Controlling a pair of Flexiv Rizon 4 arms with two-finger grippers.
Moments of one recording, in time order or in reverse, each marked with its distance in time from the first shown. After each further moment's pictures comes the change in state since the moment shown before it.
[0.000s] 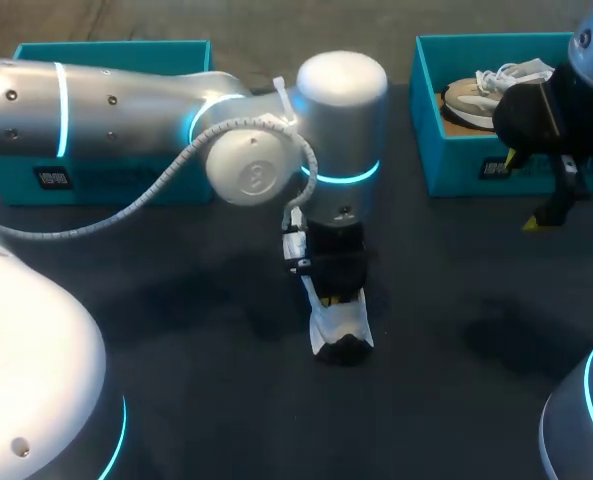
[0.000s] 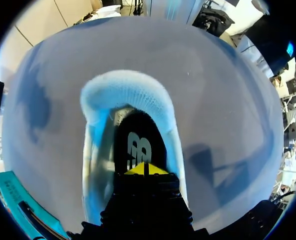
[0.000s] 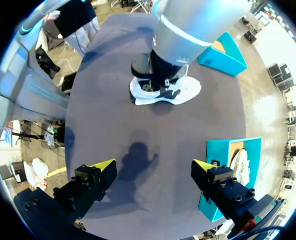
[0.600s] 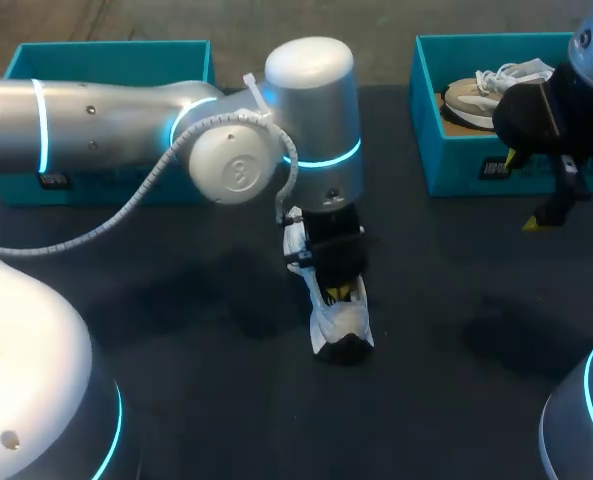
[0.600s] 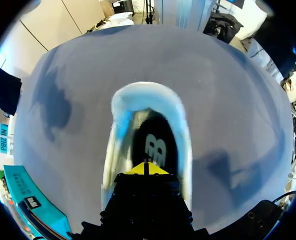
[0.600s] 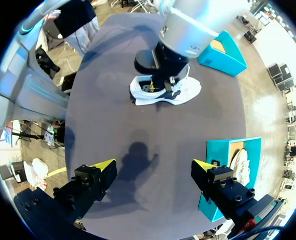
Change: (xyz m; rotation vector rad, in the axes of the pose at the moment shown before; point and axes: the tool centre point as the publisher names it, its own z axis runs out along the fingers) left arm -0.012 0.002 -0.021 0.062 -0.130 -0.033; right arm 0.000 0.000 0.000 0.000 0.000 0.000
